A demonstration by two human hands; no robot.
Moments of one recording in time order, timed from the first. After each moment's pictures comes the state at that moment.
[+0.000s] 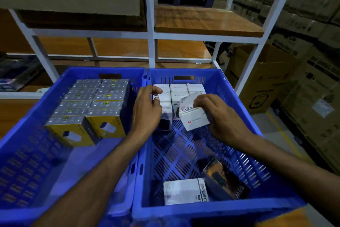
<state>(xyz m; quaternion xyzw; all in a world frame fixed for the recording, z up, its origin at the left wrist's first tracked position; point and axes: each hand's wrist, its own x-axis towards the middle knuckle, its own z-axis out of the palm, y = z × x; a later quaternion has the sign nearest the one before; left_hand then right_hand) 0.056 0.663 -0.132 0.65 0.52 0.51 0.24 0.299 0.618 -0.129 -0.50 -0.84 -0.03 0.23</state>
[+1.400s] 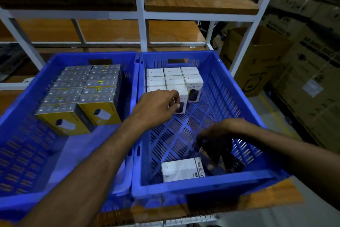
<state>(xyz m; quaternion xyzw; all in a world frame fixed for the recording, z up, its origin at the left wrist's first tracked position) 0.063 0.647 -0.134 0.88 0.42 0.18 0.07 0.287 0.601 -0.151 -0.52 -0.67 0.36 -0.38</state>
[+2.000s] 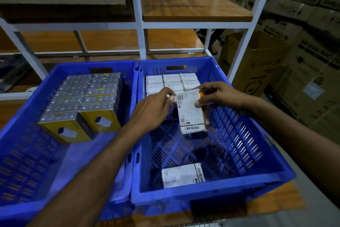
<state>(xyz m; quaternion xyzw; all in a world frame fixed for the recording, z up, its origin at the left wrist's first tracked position) 0.062 0.650 -0.131 0.84 0.47 0.23 0.14 0.322 0.635 -0.091 -0.58 -0.61 0.48 0.27</state>
